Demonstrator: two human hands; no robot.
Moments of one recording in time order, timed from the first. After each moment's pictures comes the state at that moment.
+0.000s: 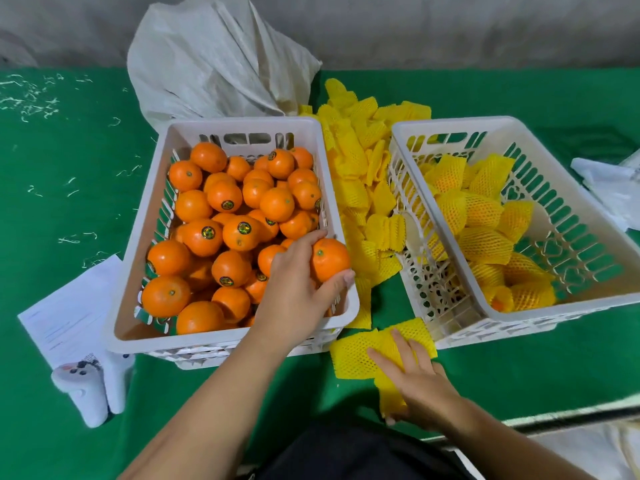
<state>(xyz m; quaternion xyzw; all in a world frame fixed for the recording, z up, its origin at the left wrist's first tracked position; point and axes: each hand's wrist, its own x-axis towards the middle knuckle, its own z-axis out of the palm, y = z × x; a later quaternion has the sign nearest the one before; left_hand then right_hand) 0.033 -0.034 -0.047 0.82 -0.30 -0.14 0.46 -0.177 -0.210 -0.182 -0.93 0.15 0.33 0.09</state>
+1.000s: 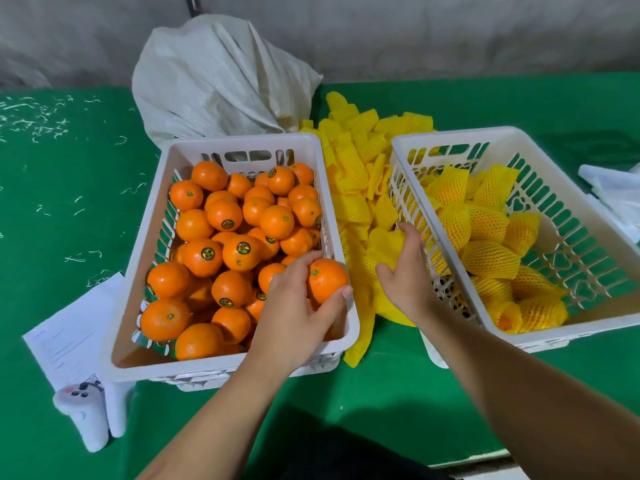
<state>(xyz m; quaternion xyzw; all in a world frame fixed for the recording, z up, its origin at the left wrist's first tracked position) 0.038 -0.038 -0.053 0.82 -0.29 -0.14 0.47 -0.017 -0.272 -0.110 -0.86 0.30 -0.18 0.36</state>
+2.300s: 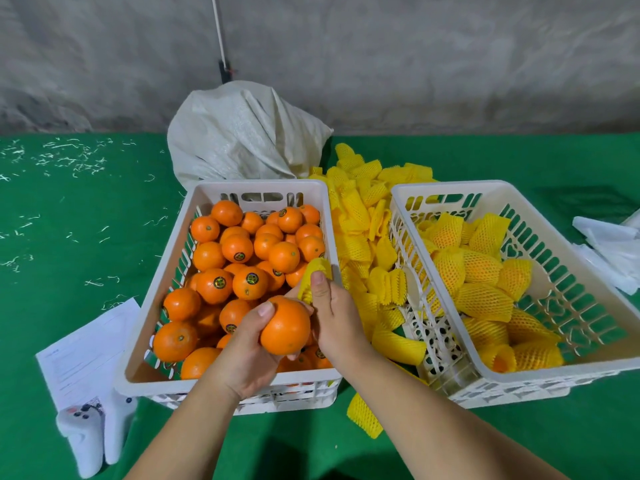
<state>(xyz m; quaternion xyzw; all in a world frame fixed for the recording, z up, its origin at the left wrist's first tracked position) 0.052 -0.003 -0.033 0.46 -0.11 -0.37 0.80 0.005 -0.142 -0.038 -0.77 0.19 -0.18 0.58</state>
